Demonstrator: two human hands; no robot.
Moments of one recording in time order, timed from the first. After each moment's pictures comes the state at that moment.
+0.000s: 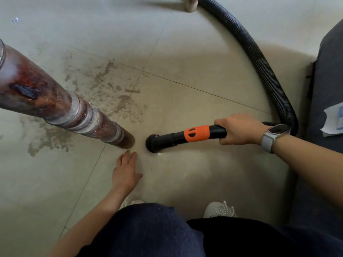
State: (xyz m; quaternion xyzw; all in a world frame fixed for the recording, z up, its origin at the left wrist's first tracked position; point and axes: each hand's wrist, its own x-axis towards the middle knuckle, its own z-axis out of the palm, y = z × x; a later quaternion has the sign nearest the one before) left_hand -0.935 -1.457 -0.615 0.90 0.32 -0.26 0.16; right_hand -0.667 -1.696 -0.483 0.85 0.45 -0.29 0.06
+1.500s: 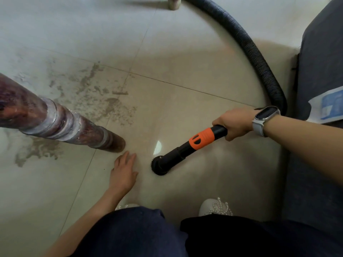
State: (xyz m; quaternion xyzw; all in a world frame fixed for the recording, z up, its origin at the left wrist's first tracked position) left_hand -0.920 -1.465 -0.605 0.90 0.27 -0.27 0.19; right_hand -0.643 -1.705 -0.486 0.79 0.44 -0.39 0.17
